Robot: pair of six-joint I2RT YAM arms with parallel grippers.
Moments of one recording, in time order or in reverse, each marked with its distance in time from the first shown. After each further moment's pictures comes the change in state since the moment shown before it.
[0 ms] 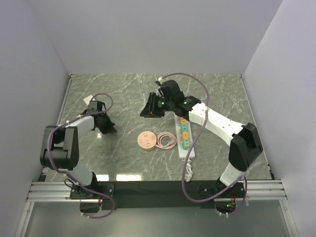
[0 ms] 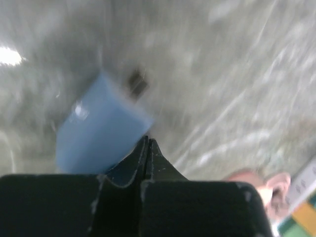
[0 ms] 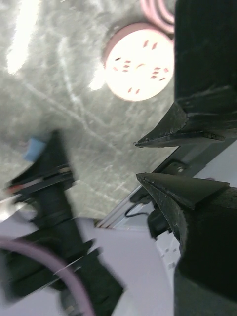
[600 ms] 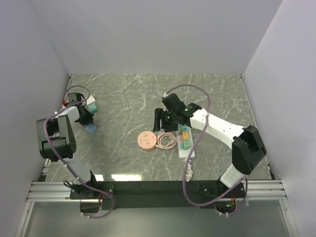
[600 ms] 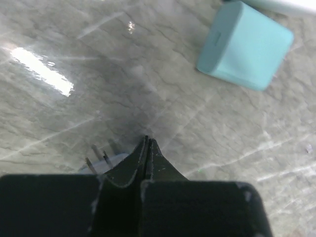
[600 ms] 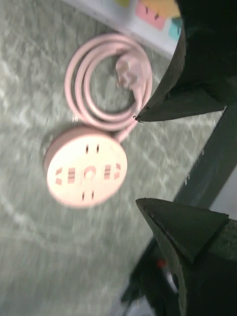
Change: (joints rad) left arm 0.270 0.167 0.229 -0.029 -0.237 0.035; right arm 0.016 -0.077 -0.169 -0.248 0.206 -0.153
